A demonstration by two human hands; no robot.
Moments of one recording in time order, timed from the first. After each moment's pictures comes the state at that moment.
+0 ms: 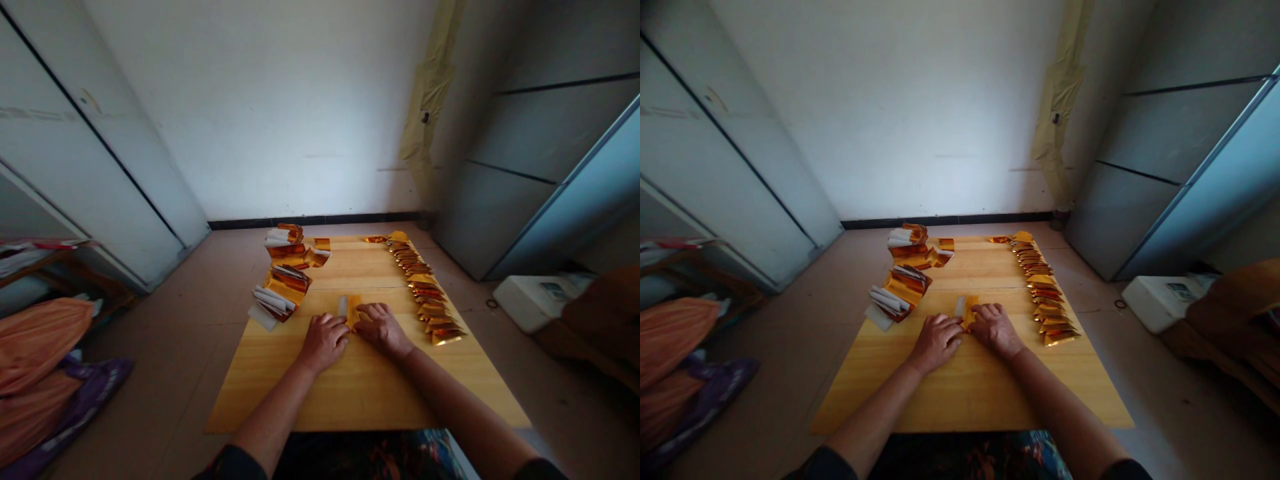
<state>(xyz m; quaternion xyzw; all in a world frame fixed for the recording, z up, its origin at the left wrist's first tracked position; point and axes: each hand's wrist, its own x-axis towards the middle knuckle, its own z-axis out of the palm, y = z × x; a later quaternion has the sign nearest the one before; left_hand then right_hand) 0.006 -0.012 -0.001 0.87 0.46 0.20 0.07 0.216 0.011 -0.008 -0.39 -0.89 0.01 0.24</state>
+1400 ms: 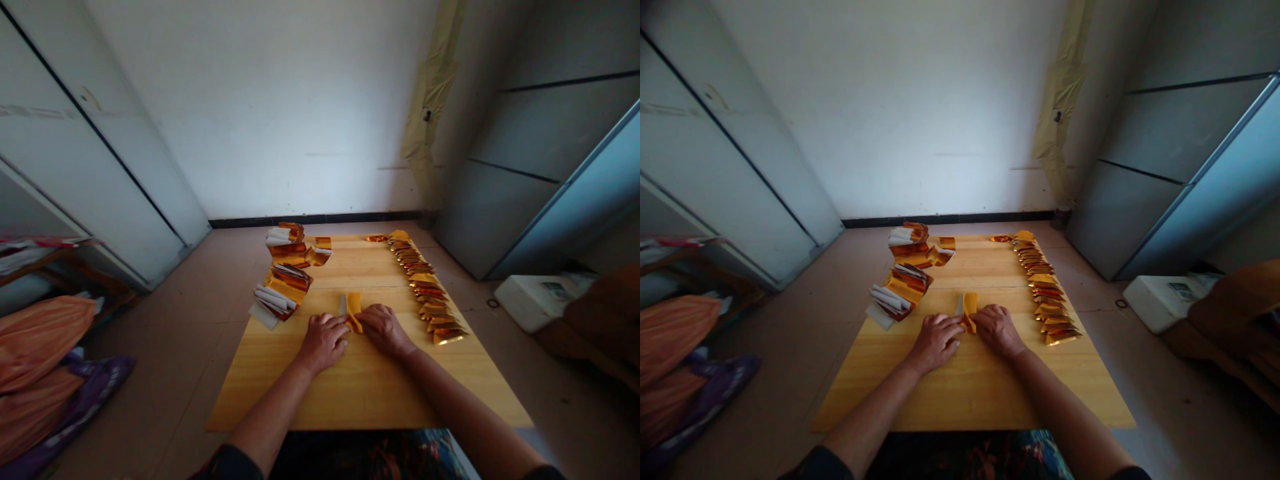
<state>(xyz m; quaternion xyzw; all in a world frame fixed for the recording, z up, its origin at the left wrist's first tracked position) 0.000 -0.014 -0.001 0.87 0.45 0.19 0.09 0.219 0.011 -0.016 -0.41 -0.86 0.10 0.28</state>
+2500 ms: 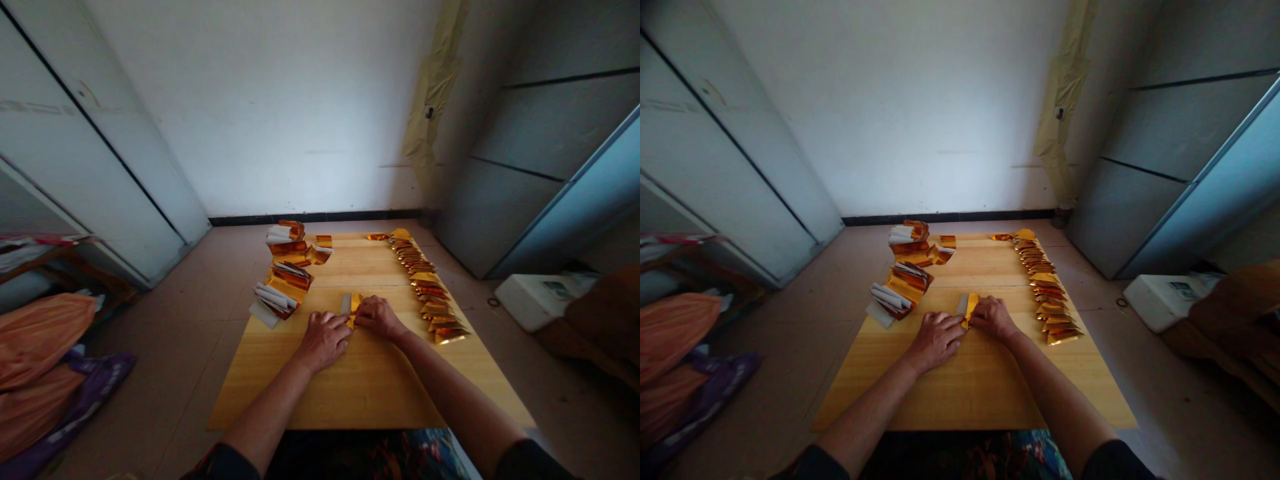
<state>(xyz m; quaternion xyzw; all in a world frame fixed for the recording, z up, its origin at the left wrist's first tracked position) -0.002 -0.014 0.008 0.89 0.43 0.13 0.05 0.210 0.042 -0.010 -0.43 -0.87 0.14 0.19</state>
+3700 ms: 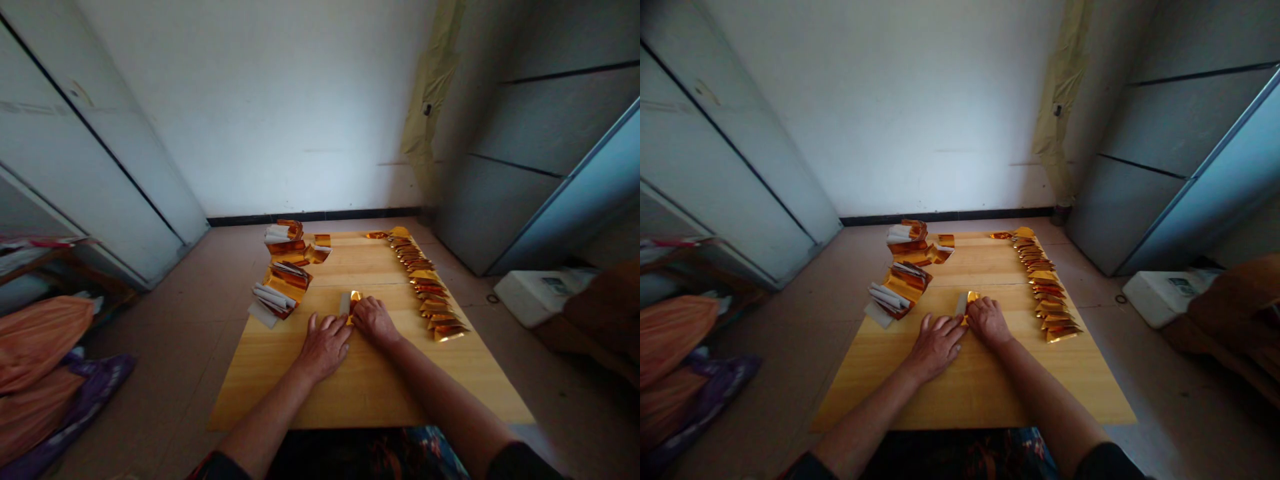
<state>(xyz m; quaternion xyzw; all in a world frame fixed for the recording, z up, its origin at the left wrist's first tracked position) 0.005 -0.031 0.003 0.88 0.46 0.12 0.02 0.185 0.020 -0.002 -0.51 -0.85 0.03 0.14</state>
